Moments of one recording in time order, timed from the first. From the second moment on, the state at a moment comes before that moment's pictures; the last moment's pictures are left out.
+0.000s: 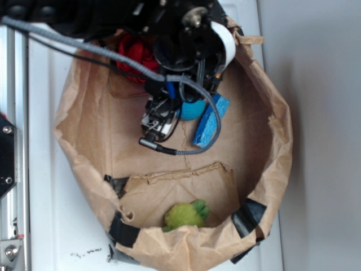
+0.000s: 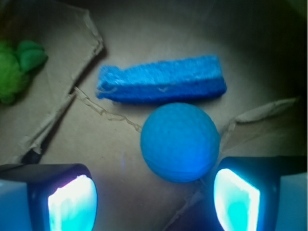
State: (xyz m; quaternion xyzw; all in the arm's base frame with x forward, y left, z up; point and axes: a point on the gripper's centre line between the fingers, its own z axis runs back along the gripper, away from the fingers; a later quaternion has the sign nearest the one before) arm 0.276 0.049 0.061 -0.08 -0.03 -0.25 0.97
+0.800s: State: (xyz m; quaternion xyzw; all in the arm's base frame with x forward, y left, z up) arm 0.276 0.081 0.075 -0.09 0.00 -0.29 0.95
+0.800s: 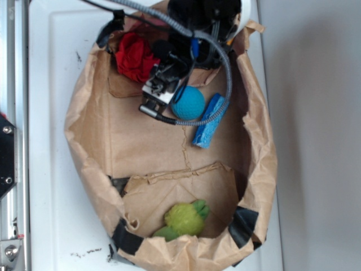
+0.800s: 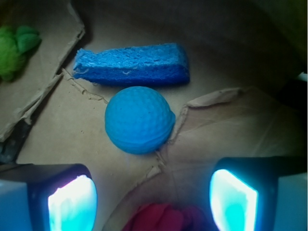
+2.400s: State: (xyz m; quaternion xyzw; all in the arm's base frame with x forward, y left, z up) arm 0.264 0.101 0.047 -0.03 -0.04 -0.29 0.95
